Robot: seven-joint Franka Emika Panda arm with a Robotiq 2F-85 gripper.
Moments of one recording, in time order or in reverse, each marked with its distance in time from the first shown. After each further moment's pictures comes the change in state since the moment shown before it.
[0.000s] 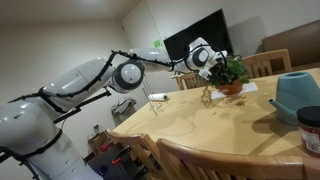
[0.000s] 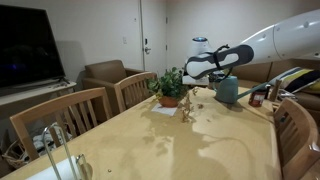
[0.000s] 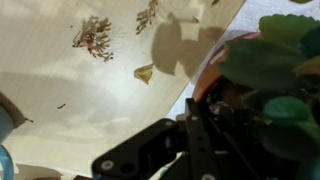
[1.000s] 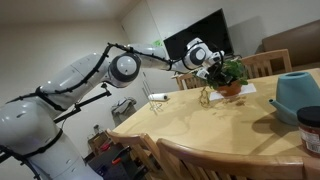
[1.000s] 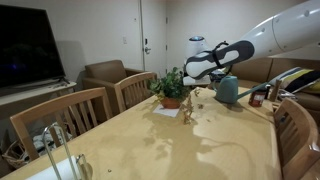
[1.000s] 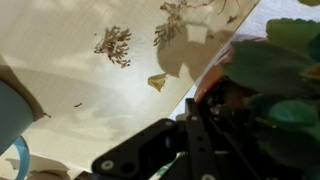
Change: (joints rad) arm 0.038 -0.088 -0.025 -0.144 -0.055 -0.015 0.000
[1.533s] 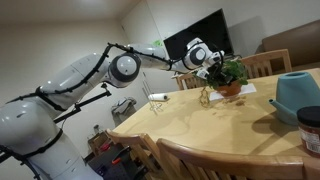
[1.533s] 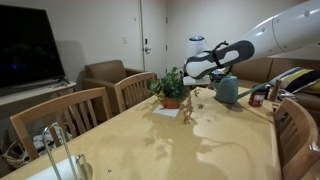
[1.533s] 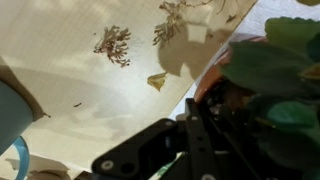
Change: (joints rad) arm -0.001 0.000 0.001 0.001 0.001 0.003 0.002
